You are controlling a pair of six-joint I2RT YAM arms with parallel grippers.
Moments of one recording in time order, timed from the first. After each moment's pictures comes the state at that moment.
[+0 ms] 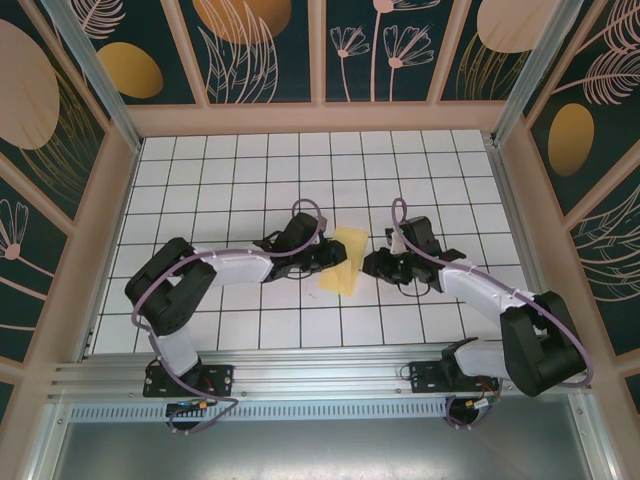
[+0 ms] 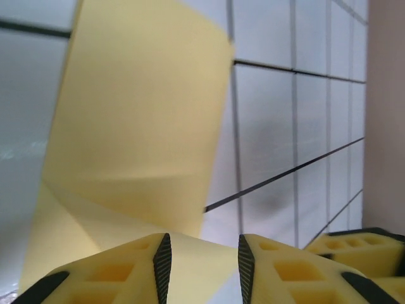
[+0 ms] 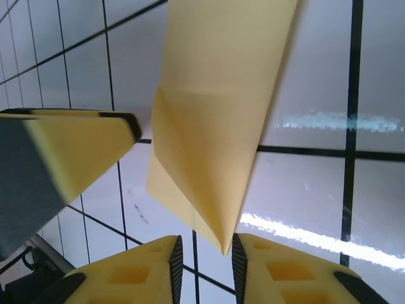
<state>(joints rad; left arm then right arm) -0.78 1.77 0.92 0.16 0.28 -1.01 0.43 1.28 0.59 -0.24 -0.48 0.67</state>
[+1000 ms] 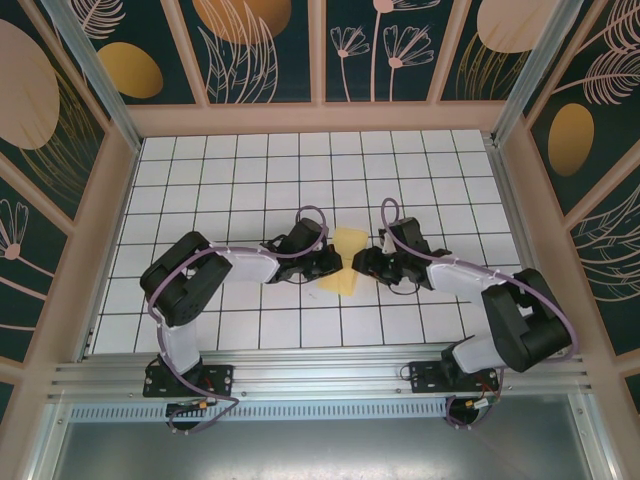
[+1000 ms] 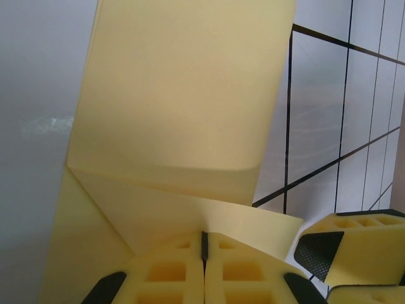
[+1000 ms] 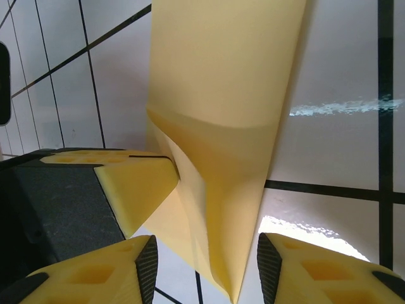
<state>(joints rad) -0.78 1.89 0.92 0.17 0.32 -1.01 0.47 1.42 0.59 -0.09 -0.46 0.77</state>
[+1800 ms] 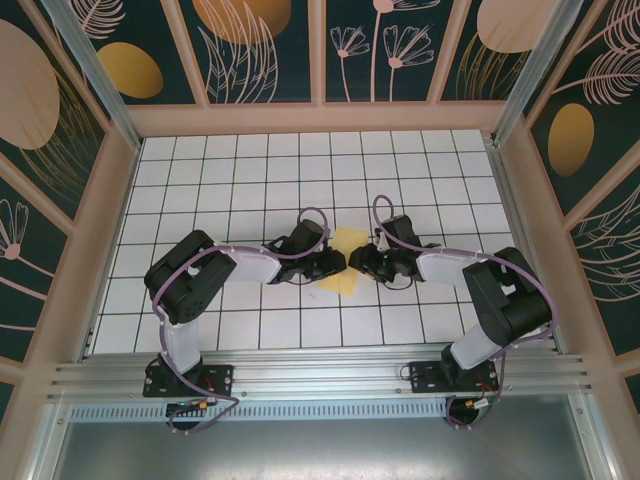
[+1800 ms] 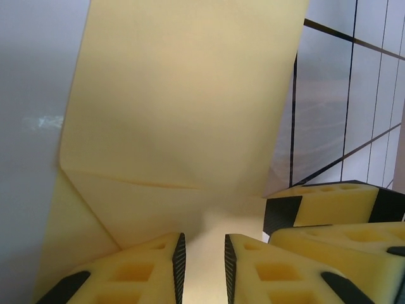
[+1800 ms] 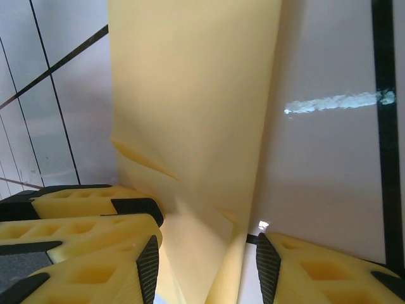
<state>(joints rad) -0.78 1.91 0.91 0.21 0.33 -1.01 0.48 1.57 0.64 -0.03 -0.44 0.81</state>
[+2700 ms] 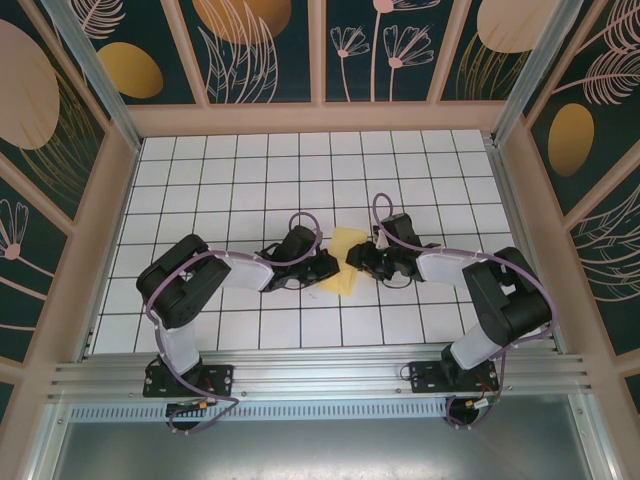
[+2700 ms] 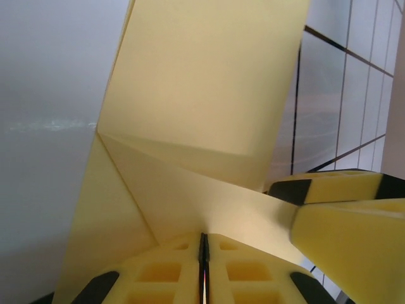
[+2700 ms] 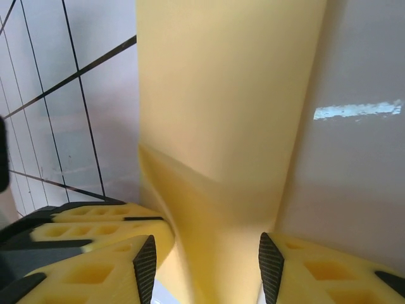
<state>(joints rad) -0.78 1.87 0.81 0.32 0.32 -1.08 0.48 1.57 0.64 0.02 -0.47 0.81</state>
